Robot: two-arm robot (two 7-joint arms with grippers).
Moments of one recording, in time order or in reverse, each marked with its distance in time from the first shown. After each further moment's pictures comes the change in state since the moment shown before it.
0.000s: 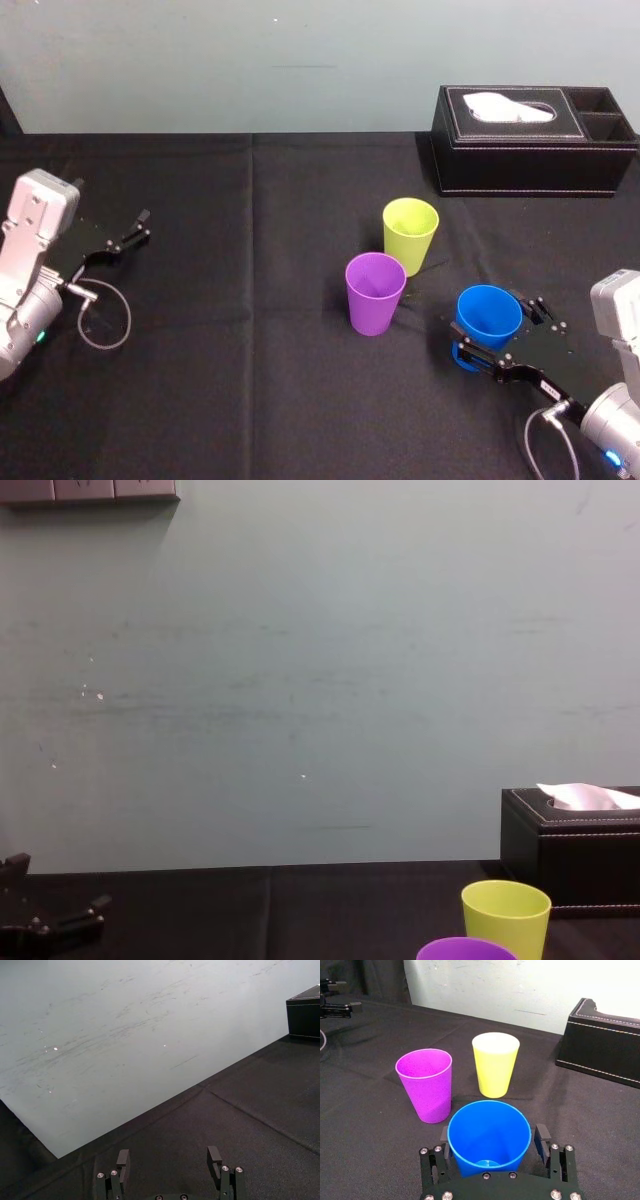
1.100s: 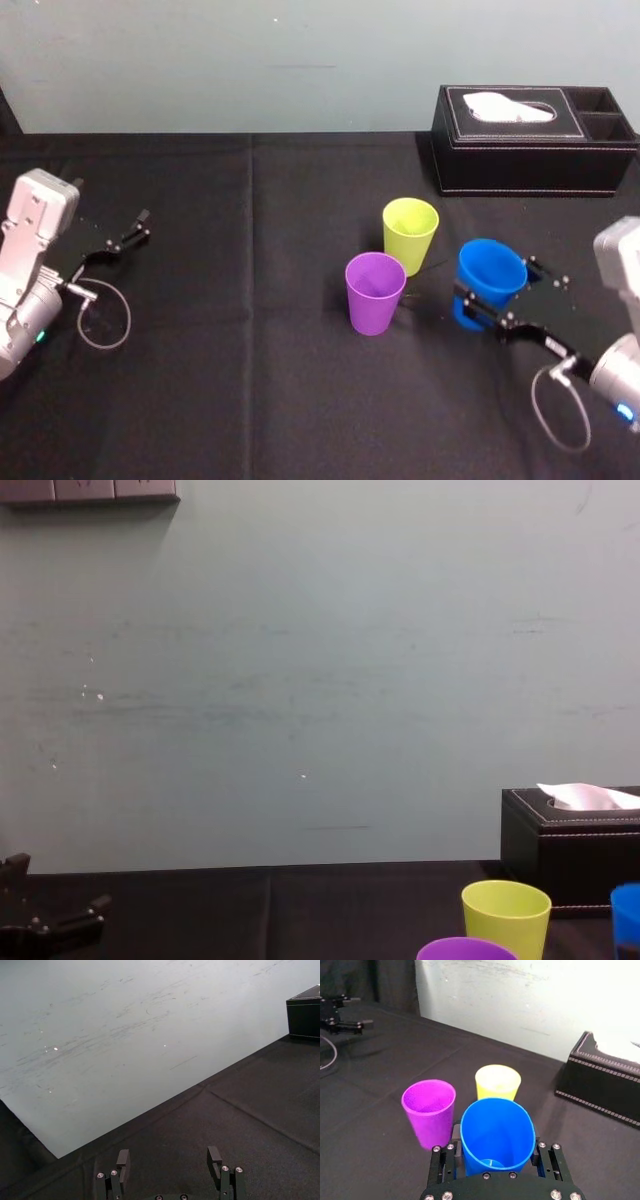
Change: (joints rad) left arm 0.000 0.000 0.000 0.000 0.000 0.000 0.000; right arm 0.062 0.048 0.005 -0.076 0.002 0.085 0.025
